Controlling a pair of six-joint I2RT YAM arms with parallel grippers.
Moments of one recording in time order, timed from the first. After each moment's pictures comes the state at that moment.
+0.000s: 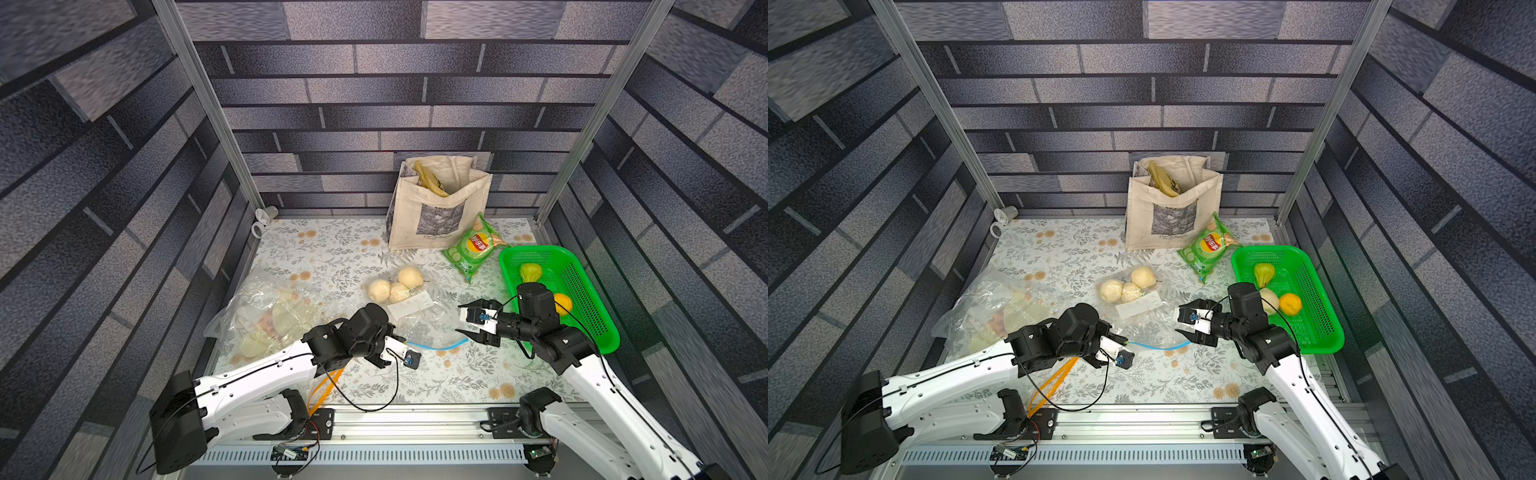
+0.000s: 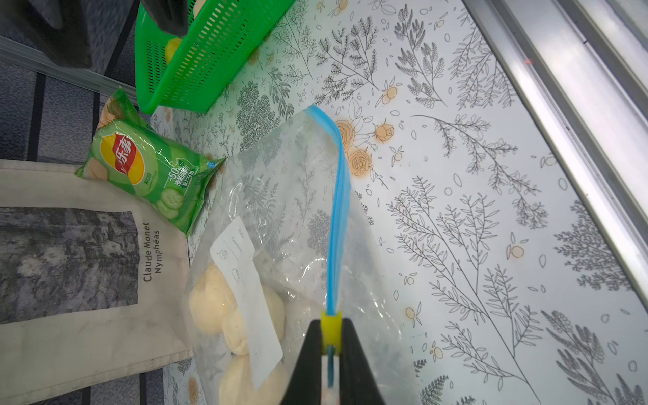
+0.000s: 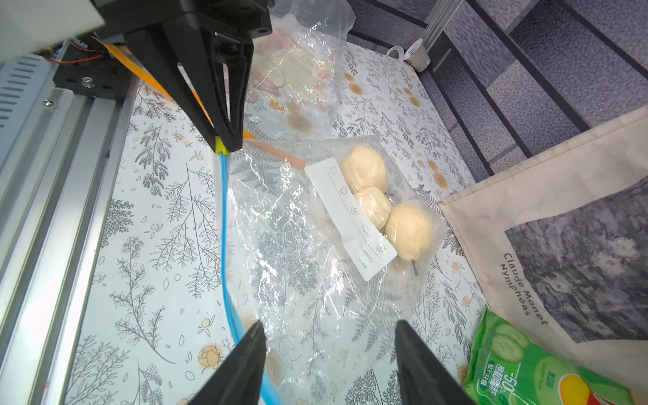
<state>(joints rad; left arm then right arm) -0.99 1.07 0.72 -0.38 0.14 1.07 0.42 0.77 0.68 -0.57 -0.65 -0.93</state>
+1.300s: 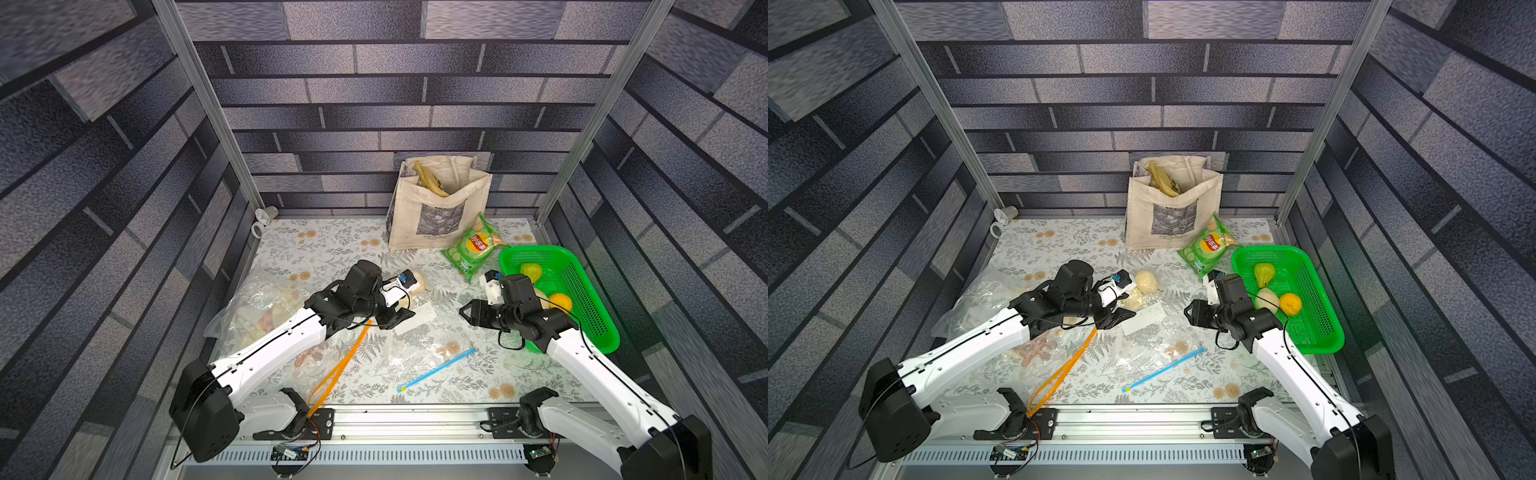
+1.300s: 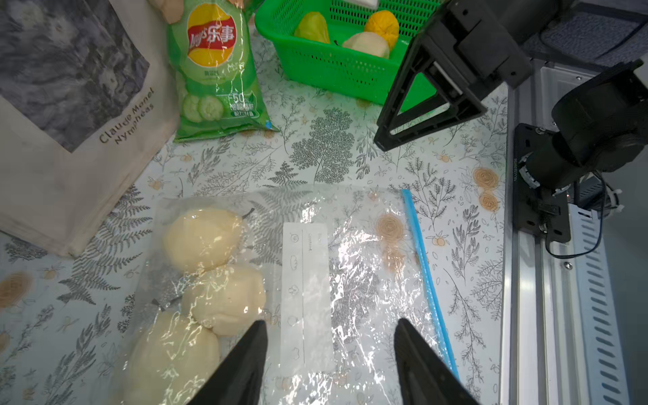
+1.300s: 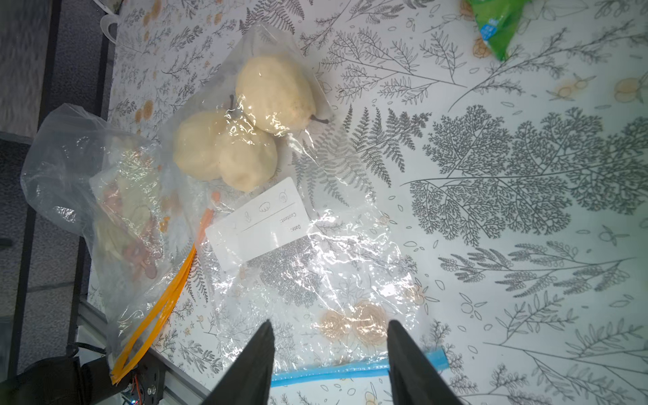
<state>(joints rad) -0.76 1.30 1.00 -0.42 0.38 0.26 0.37 0.99 0.73 -0.64 -0.29 0.51</state>
